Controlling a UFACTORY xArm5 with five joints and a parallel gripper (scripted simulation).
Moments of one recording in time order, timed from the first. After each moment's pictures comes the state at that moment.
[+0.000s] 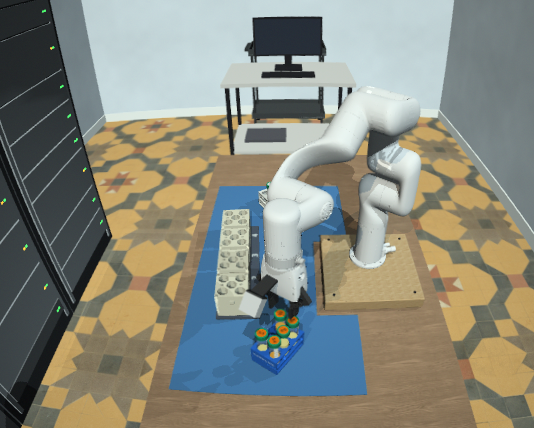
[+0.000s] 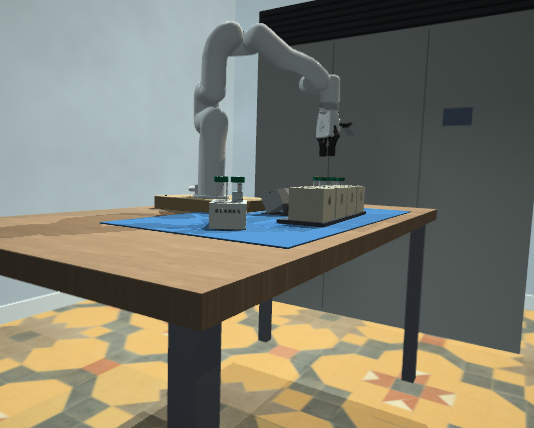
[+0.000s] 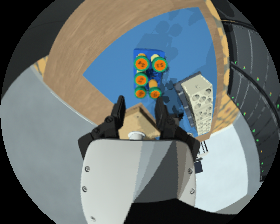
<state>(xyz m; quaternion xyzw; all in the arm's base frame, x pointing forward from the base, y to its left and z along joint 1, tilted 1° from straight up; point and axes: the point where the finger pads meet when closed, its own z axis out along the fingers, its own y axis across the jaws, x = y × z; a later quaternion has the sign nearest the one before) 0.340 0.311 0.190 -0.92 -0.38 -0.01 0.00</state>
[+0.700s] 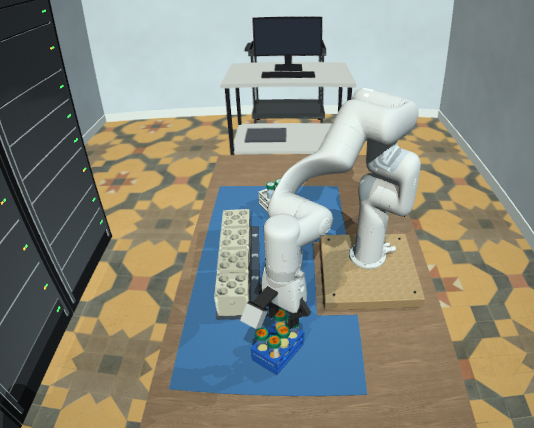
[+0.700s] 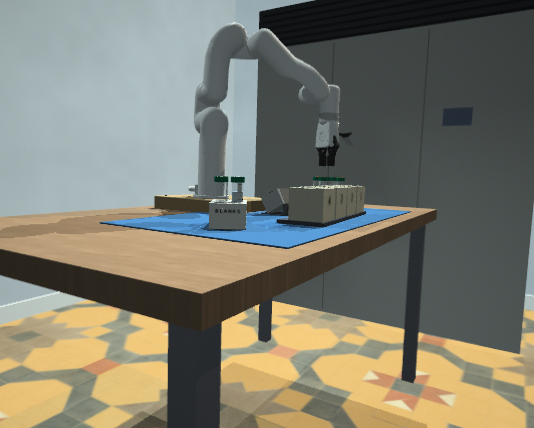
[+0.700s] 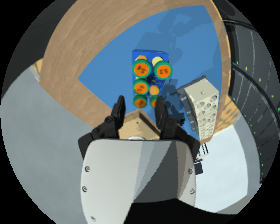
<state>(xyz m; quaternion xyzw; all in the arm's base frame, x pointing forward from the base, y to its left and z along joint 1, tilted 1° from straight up) 0.340 0.311 0.152 -0.92 -0.38 -0.01 0.00</state>
